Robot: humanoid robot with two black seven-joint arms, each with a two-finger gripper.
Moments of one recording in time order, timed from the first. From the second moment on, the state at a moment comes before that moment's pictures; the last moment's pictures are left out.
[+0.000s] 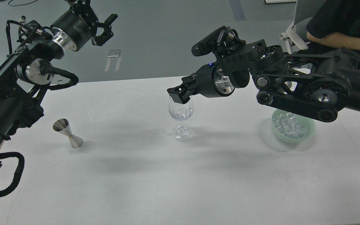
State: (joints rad) left arm -1.04 0.37 -0.82 -0.65 0.31 -0.45 -0.11; right arm 1.35 -0.31 0.20 1.34 -1.47 0.49 -0.16
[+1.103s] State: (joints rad) left arm -1.02 0.37 -0.82 -0.65 0.31 -0.45 -0.11; right arm 1.27 -0.41 1.06 0.89 -1.37 0.49 -0.16
